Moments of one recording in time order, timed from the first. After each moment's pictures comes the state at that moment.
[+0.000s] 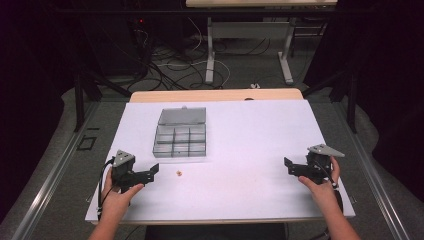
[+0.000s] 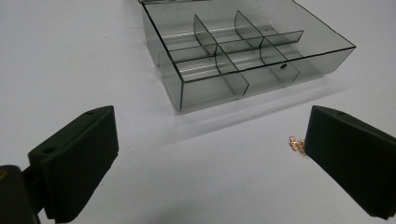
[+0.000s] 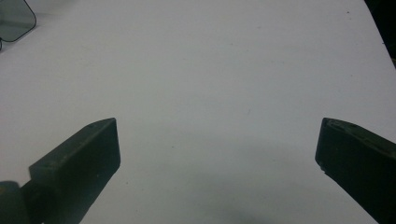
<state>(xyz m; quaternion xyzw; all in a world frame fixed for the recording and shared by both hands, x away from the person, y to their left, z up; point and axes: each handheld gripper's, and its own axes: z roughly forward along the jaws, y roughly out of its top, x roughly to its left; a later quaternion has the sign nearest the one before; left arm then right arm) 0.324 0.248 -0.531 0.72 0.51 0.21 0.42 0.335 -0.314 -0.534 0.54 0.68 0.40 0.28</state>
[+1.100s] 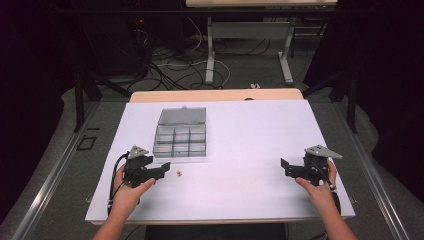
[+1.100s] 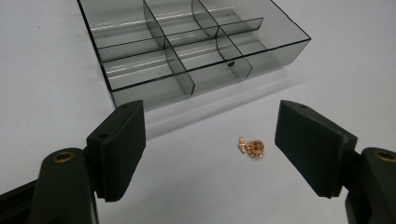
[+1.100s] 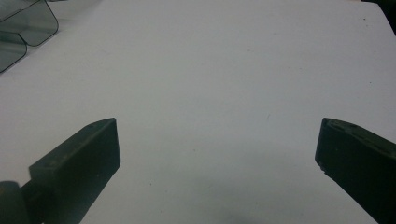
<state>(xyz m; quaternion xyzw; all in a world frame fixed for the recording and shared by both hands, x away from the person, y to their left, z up) 0.335 0.212 -0.519 0.75 0.51 0.15 0.40 0.330 -0.304 -0.532 0.53 0.69 0.42 0.27</state>
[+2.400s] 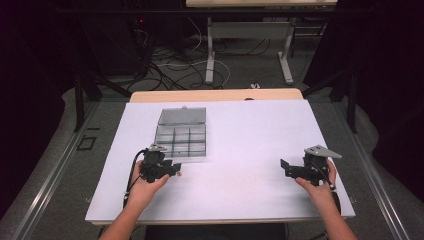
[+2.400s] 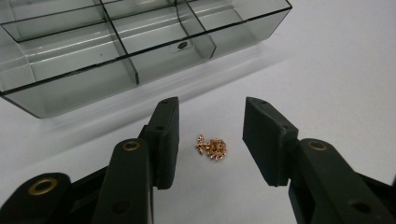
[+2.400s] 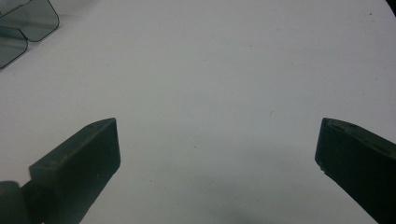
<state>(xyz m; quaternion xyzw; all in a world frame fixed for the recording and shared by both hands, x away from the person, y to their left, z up) 0.352 0.174 -0.523 0.79 0.50 0.09 0.34 0.331 -0.305 -0.534 0.53 0.69 0.41 0.26</state>
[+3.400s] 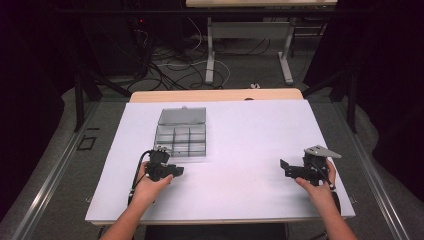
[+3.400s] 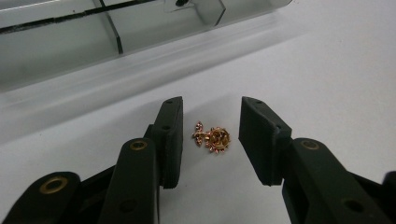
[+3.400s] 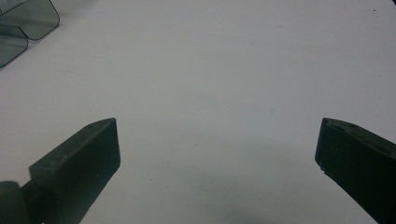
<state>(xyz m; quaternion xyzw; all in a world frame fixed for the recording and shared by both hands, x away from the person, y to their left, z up) 0.364 0.164 -0.541 0.79 0.53 0.04 0.31 0.332 -0.305 -0.535 0.53 0.69 0.41 0.25</state>
